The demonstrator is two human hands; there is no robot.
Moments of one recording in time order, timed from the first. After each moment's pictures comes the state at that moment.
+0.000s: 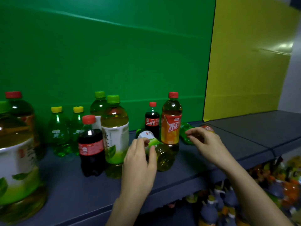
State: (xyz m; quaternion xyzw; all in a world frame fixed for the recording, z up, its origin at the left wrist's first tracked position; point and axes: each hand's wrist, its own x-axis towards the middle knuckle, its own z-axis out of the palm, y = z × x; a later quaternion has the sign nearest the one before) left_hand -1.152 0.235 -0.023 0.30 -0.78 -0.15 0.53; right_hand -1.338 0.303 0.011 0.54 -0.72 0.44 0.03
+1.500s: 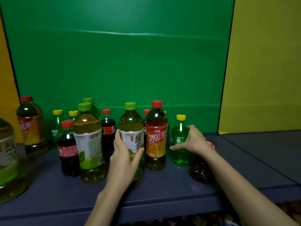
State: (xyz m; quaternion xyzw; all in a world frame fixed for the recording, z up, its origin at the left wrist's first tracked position) left_hand -1.222 0.224 -0.019 0.45 -0.73 -0.12 0.50; right_hand -1.440 0.226 0.028 0.55 -0.76 0.34 -0.08
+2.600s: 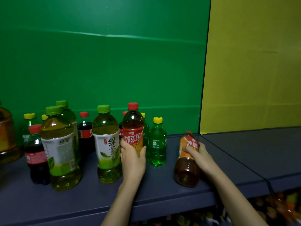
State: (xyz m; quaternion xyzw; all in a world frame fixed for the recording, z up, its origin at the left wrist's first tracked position) left_hand -1.321 0.215 -0.024 0.52 -0.64 -0.21 0.52; right_hand -1.512 0.275 -0.019 0.41 -0.73 0.49 -0.23
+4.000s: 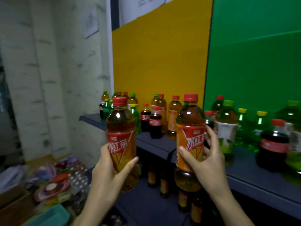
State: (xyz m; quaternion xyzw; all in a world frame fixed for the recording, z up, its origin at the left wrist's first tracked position) left_hand -0.783 0.471 -0.019 0.65 -0.47 0.04 0.60; right_hand -0.967 0.348 -0.004 0.68 -0.24 0.59 -0.36
